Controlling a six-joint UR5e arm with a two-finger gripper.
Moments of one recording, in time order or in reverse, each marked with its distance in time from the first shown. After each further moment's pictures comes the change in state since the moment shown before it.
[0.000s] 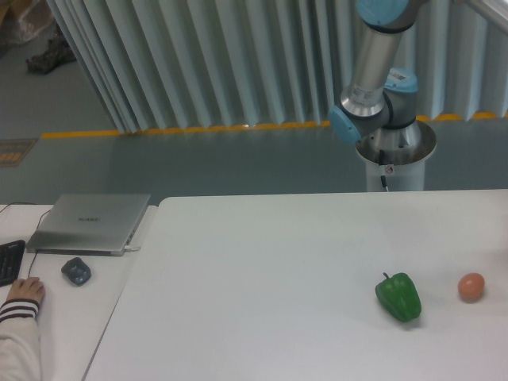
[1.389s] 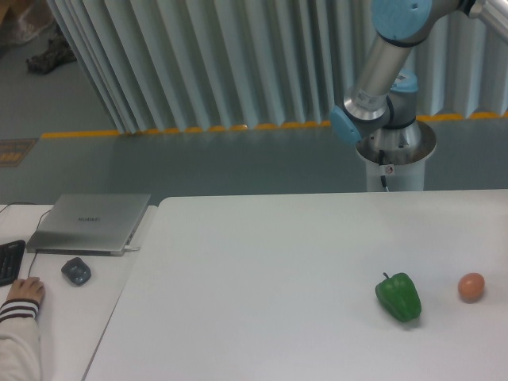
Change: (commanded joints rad) arm -0.002 -0.029 0.005 0.006 0.037 0.002
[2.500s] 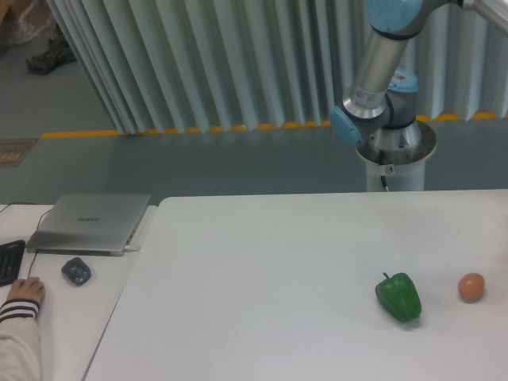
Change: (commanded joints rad) arm 0.005 0.123 0.012 -0.118 -0.057 -0.024
